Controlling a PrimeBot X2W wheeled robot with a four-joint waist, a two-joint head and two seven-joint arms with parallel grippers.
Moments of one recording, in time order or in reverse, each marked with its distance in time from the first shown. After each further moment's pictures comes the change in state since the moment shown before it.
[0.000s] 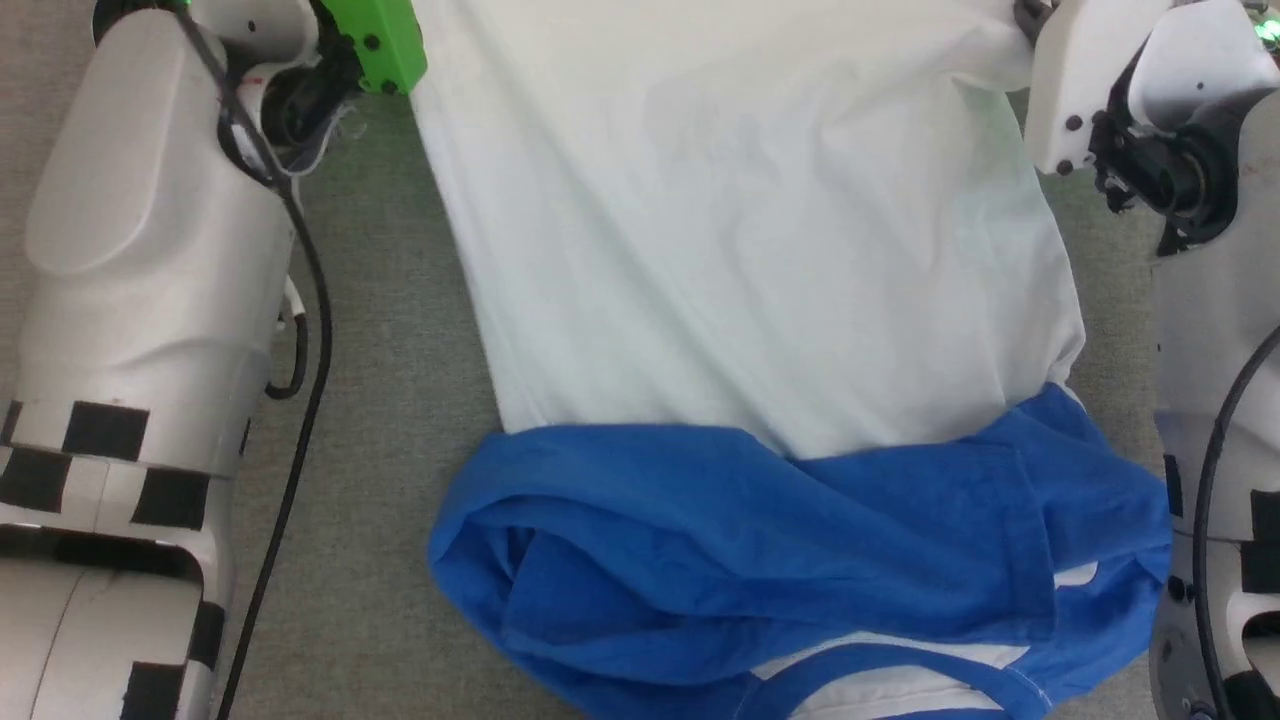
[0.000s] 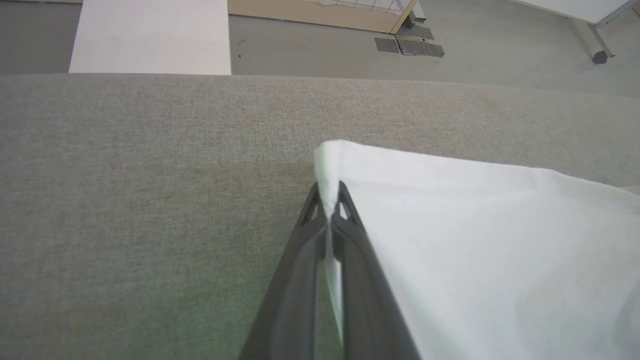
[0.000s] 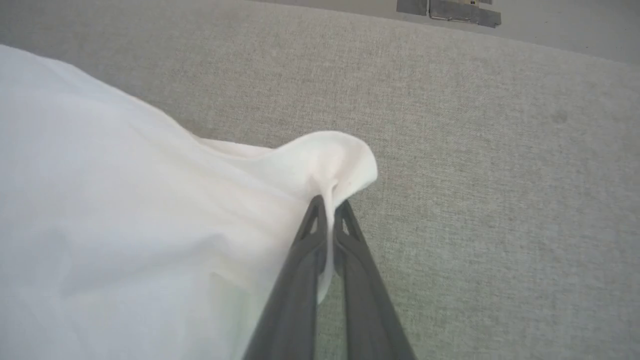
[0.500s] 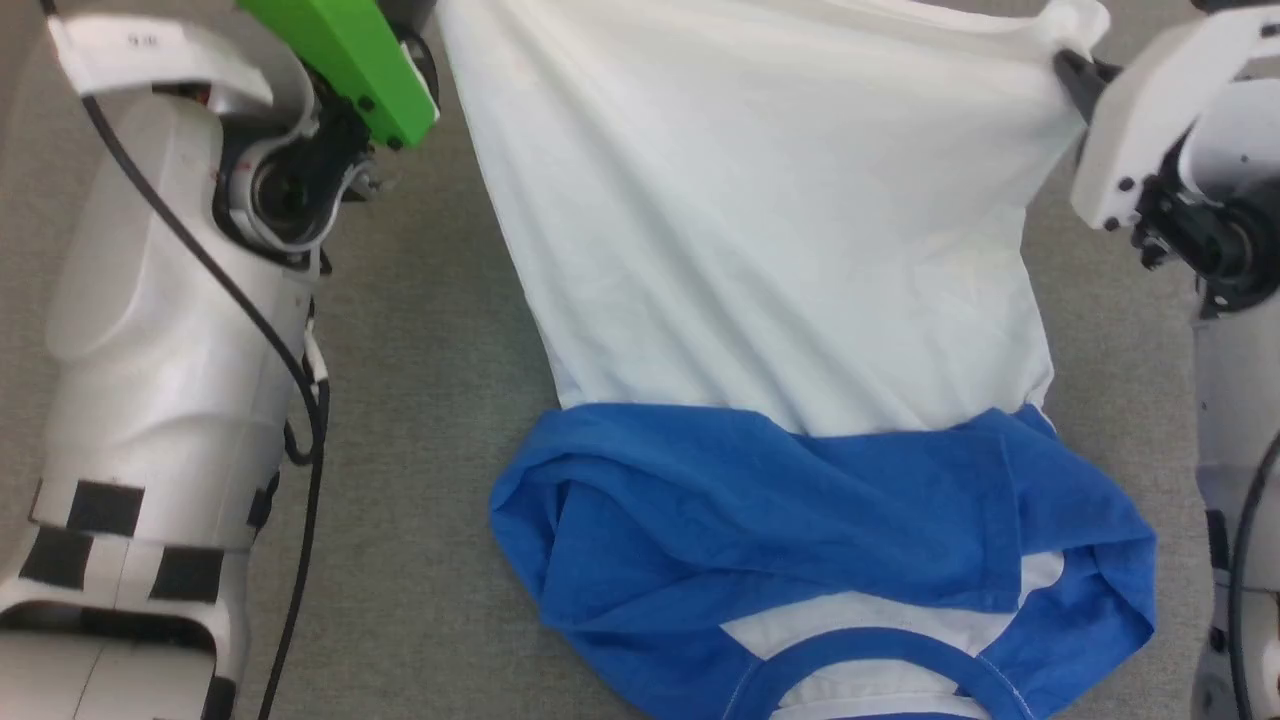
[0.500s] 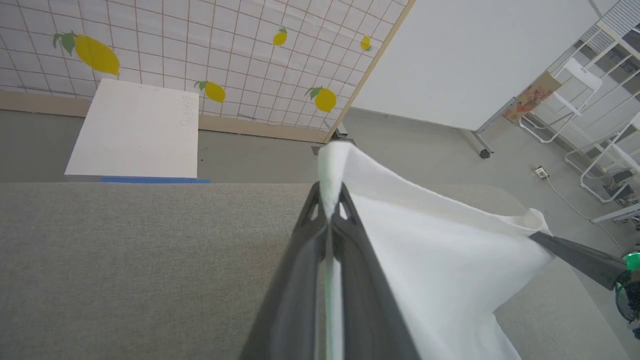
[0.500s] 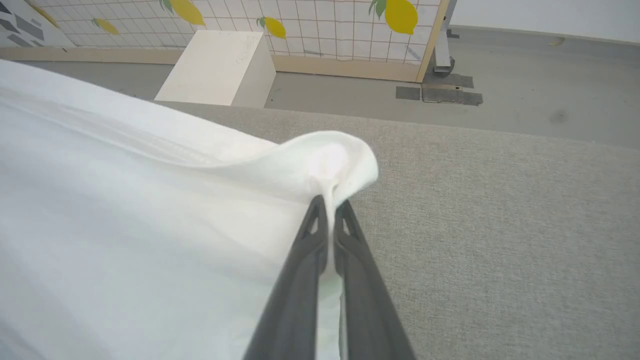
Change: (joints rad) left arm 0.141 0.001 0.049 -0.161 -0.184 -0.093 -0.119; right arm 0.108 -0.067 -0.025 -0.018 0.114 0.000 -0.099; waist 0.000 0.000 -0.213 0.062
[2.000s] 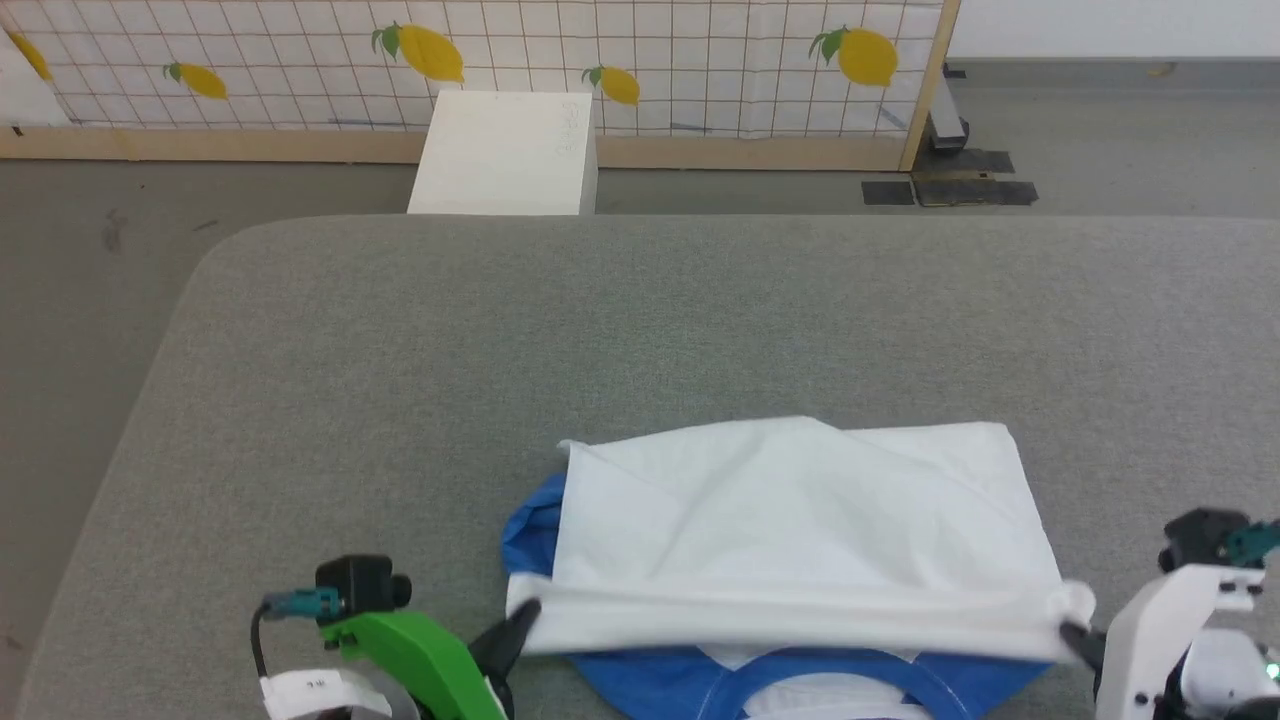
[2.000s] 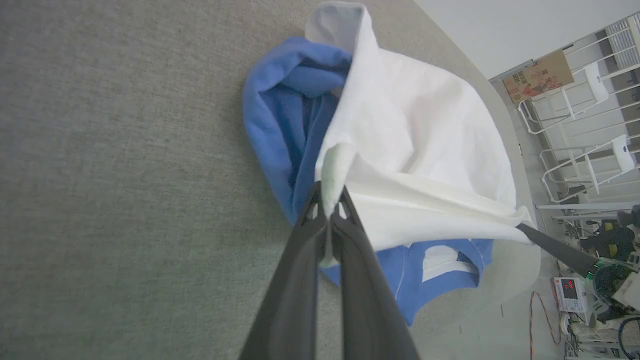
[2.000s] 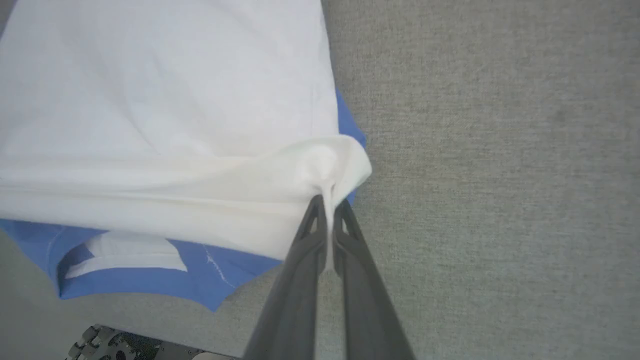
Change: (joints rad) left arm 0.999 0.012 -0.069 -0.369 -0.147 0.148 -0.066; right arm 0.851 -0.026 -0.108 -0.263 0.174 0.000 0.127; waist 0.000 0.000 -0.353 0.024
